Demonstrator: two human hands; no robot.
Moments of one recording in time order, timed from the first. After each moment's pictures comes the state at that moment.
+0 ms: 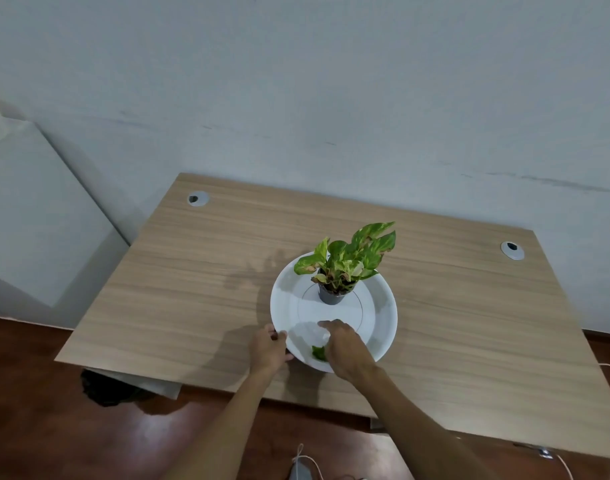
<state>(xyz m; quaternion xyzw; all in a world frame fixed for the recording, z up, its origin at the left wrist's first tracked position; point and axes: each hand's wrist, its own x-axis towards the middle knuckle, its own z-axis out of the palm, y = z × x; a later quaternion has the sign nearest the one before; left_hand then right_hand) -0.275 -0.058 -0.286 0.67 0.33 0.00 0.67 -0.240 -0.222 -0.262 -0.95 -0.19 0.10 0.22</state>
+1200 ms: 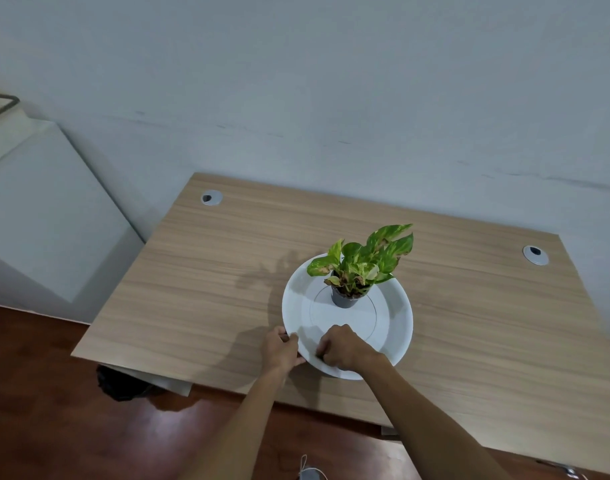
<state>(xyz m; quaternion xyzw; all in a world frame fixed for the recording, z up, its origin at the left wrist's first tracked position) -0.255 -0.057 -0.345 0.60 0.39 -0.05 0.69 -0.193 -0.203 -0.327 -0.90 -0.21 0.32 0.21</state>
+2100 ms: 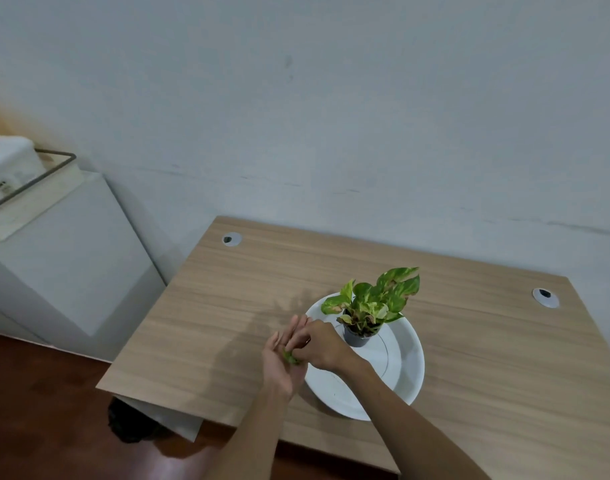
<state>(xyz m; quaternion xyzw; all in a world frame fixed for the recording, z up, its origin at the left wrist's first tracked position) -0.295 -0.087 -0.368 0.05 0.34 -0.06 0.94 -0.245 -0.183 -0.315 -0.86 -0.15 0.31 0.37</state>
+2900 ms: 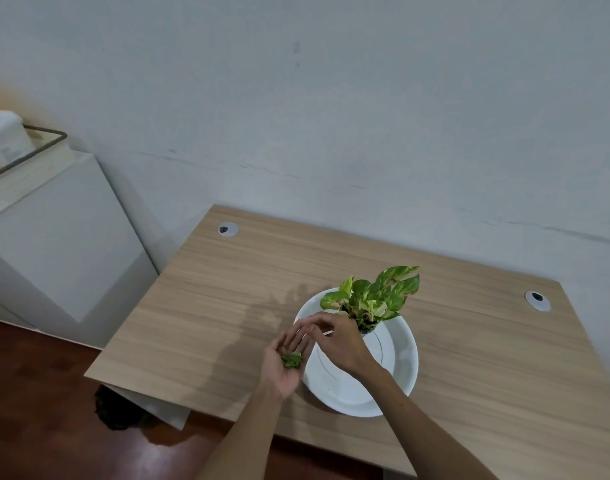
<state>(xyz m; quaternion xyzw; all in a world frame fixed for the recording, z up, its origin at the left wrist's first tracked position) -0.293 -0.068 -0.369 0.09 0.38 -0.06 0.92 -0.240 -0.193 -0.315 -0.83 -0.16 0.18 0.50</state>
